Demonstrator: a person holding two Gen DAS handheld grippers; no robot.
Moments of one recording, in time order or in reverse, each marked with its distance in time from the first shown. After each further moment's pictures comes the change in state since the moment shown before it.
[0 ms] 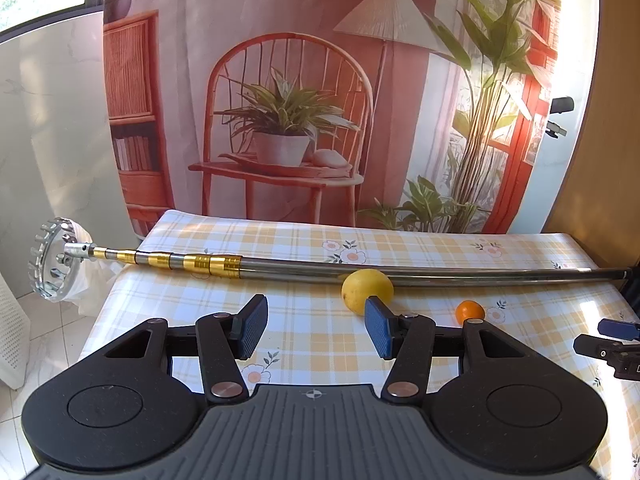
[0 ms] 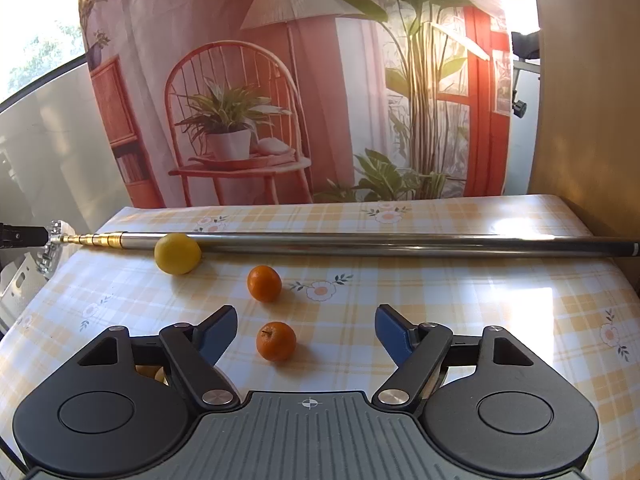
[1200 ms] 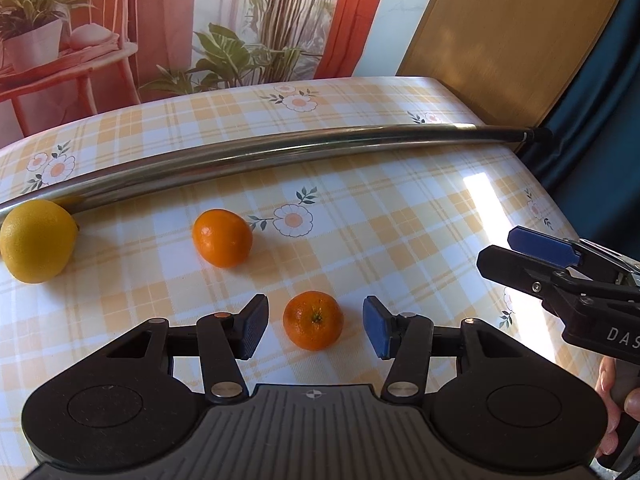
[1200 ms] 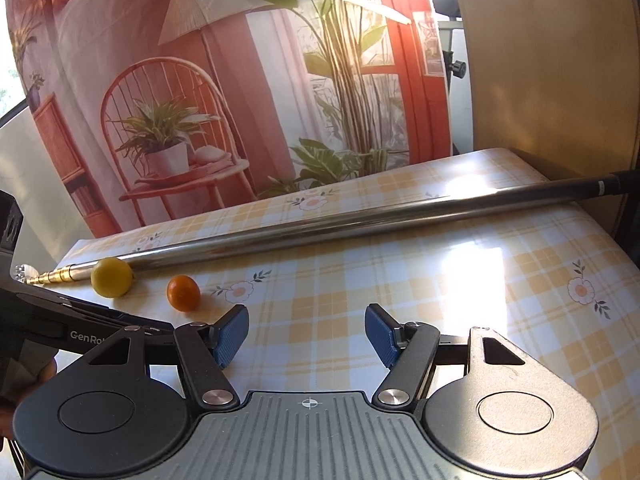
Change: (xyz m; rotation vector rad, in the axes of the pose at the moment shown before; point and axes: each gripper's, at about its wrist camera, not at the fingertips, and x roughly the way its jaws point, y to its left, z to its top) left arm 0.160 -0.172 -0.033 0.208 0.425 -0.444; right arm 0.014 -0.078 -0.013 0.178 -0.002 -0.063
